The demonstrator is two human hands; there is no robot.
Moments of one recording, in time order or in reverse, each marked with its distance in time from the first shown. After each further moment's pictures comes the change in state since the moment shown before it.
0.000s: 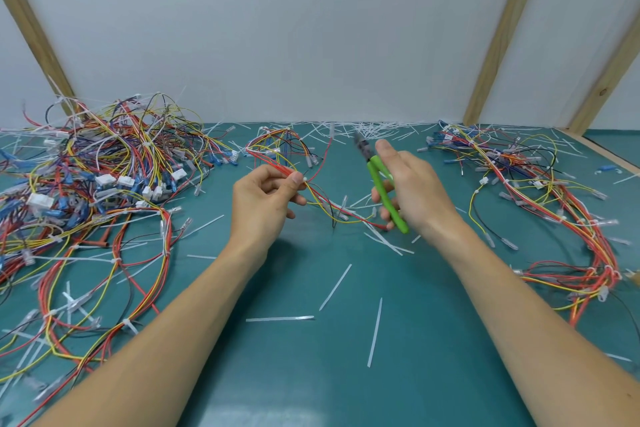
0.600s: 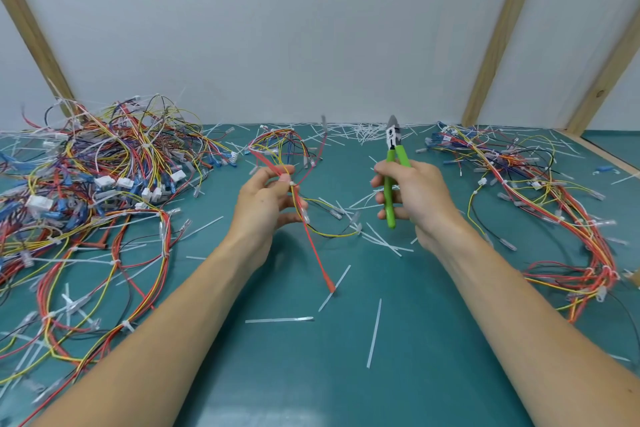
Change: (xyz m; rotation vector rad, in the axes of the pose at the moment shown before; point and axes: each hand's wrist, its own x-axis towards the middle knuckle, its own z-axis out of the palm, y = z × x) left_hand 0.000 0.010 0.000 -0.212 -0.084 -0.257; right_hand 0.002 0.000 0.003 0.257 0.090 0.088
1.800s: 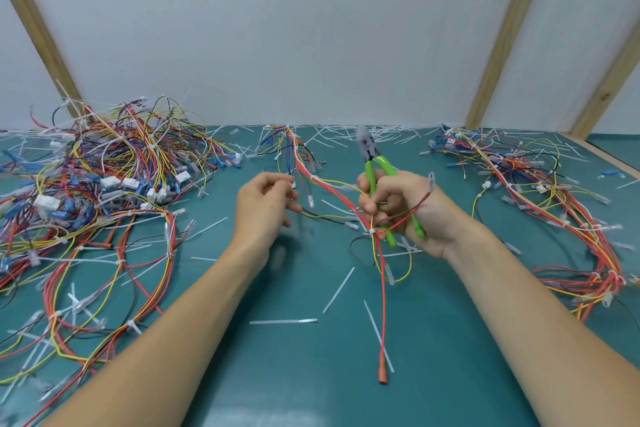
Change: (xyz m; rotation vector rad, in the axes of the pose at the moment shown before) left_hand 0.001 -0.003 -0.002 0.249 0.171 0.044; right_hand -0.013 -0.006 -0.005 0.095 -0.570 0.115
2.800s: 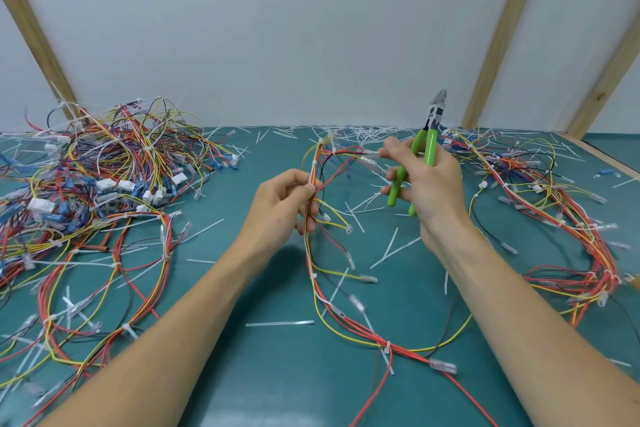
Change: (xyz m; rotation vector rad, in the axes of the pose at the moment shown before) left_hand -0.010 0.007 0.006 0.015 -0.378 0.214; right_hand 0.009 -0.005 -0.002 0.000 0.646 -0.388
